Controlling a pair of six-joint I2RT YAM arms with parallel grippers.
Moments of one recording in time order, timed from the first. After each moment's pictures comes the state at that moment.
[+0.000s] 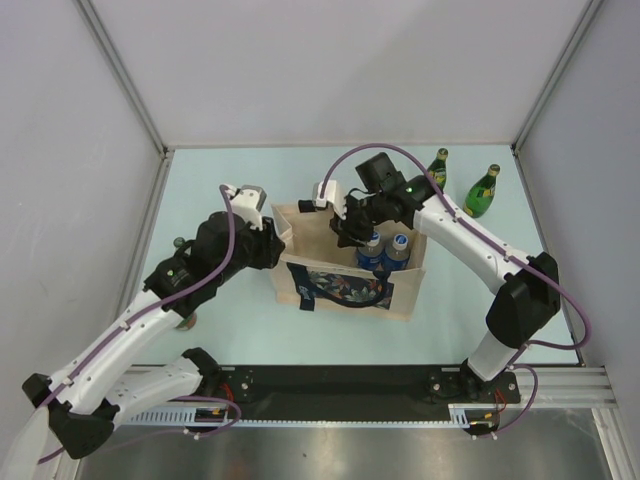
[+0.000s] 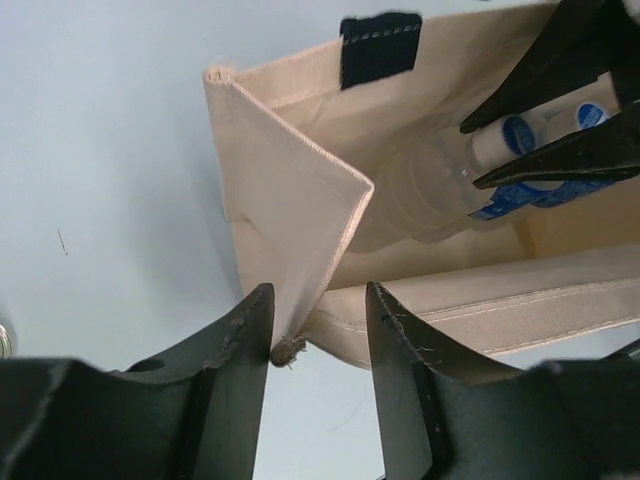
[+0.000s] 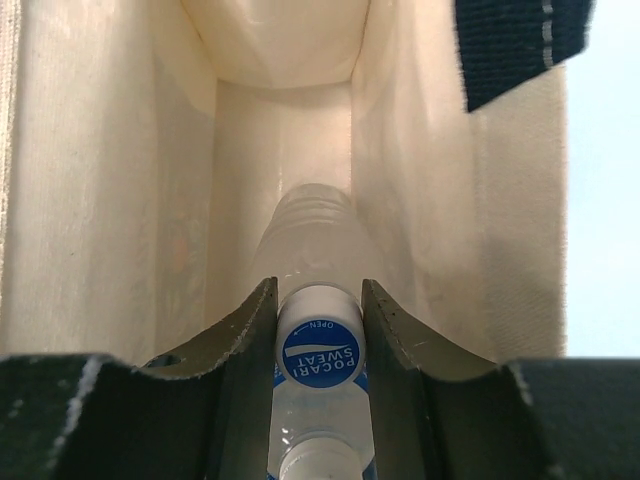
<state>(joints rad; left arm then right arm) -0.69 0.91 1.00 -0.59 -0.18 -0.34 0.65 1.66 1.56 -0.80 -0.50 -0.70</state>
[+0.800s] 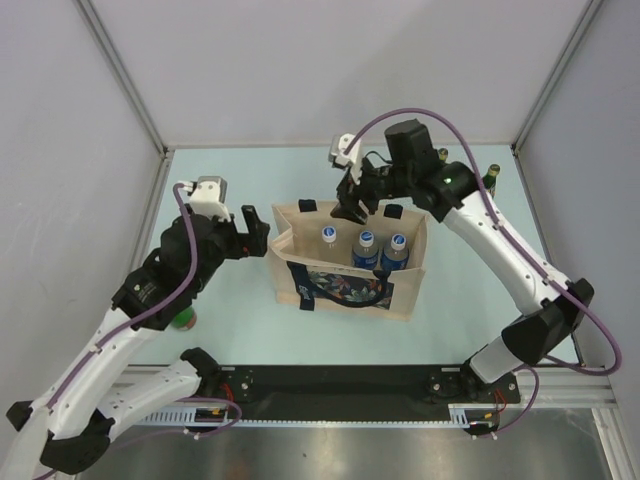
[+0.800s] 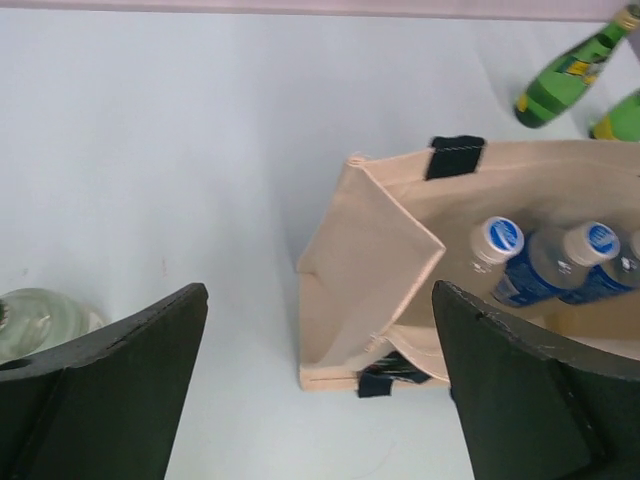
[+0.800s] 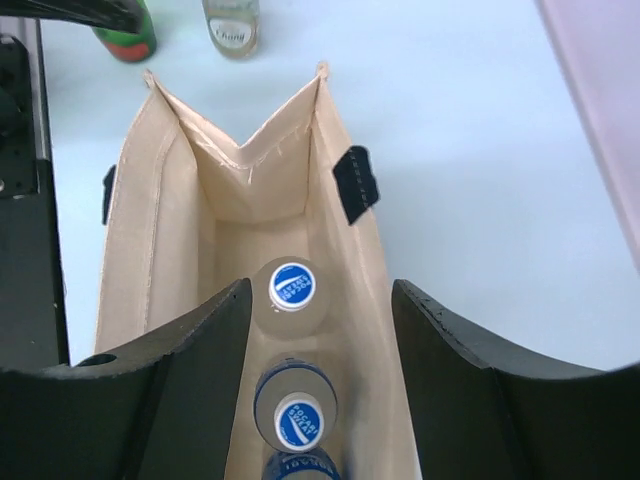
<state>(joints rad) -0.66 0.80 1.09 -0.63 -0.37 -0.34 0.63 1.56 1.72 -0.73 -0.57 -0.51</state>
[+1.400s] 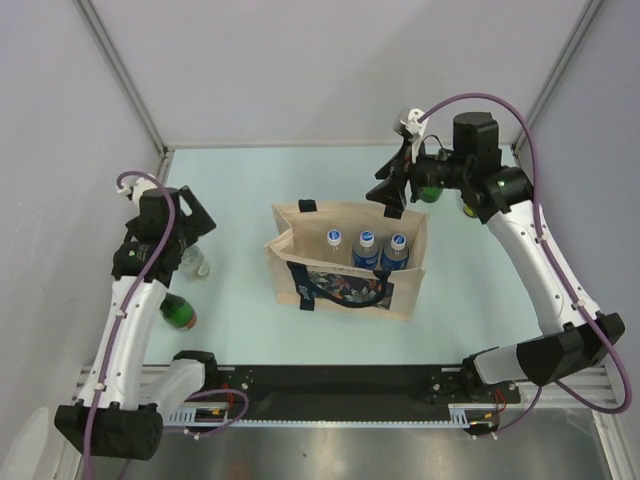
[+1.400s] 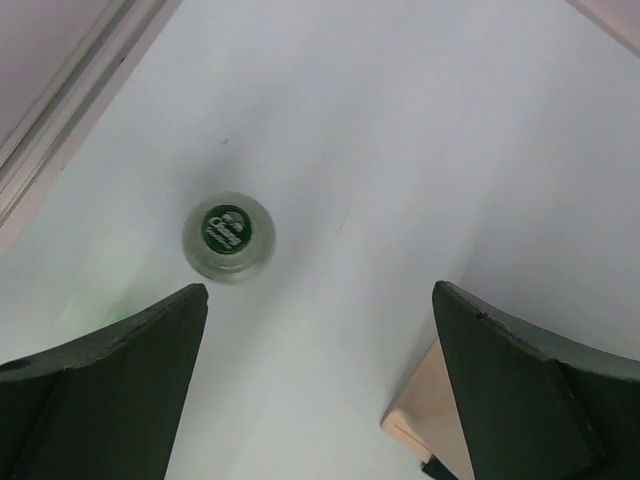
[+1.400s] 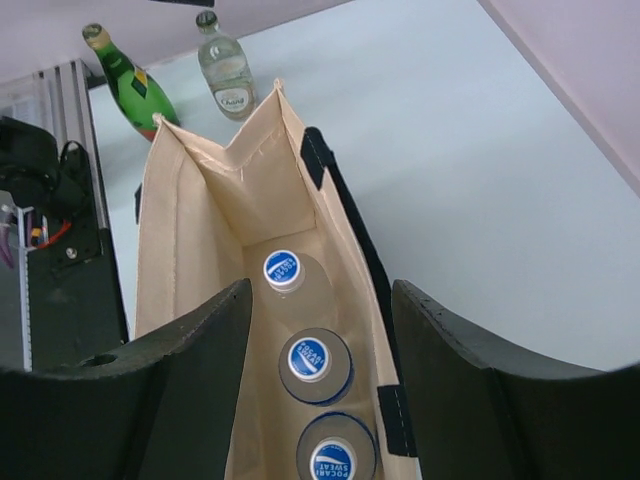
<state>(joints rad) -0.11 0.96 1.09 -0.77 -0.37 -0.53 0.35 1.40 1.62 -0.64 -0.83 -0.29</state>
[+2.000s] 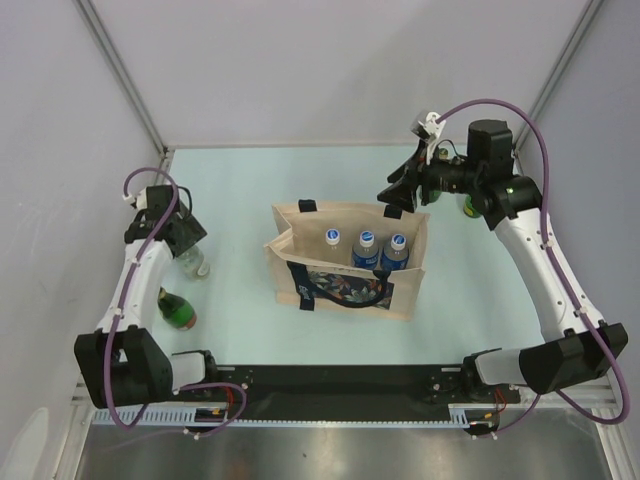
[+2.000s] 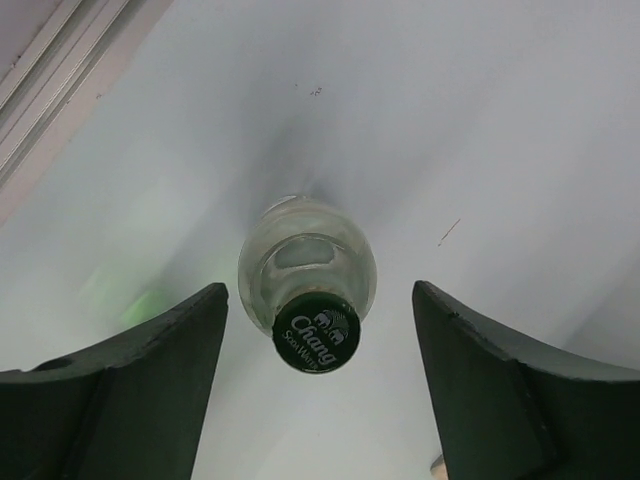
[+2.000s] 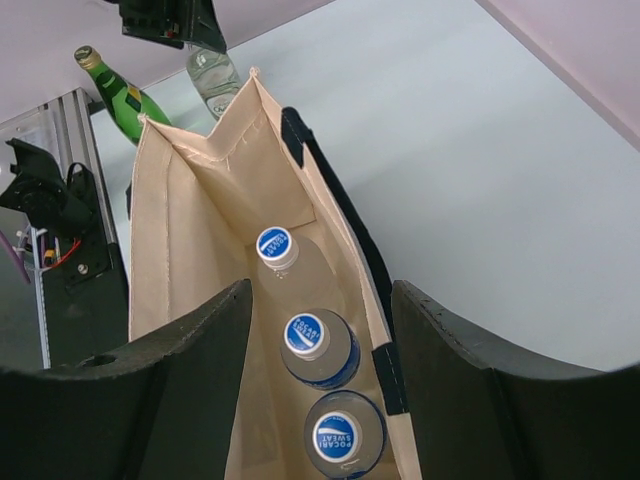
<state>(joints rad) 0.11 1.23 1.02 -0.72 -0.31 -0.54 0.26 1.34 1.50 -0.56 -0.88 -0.20</state>
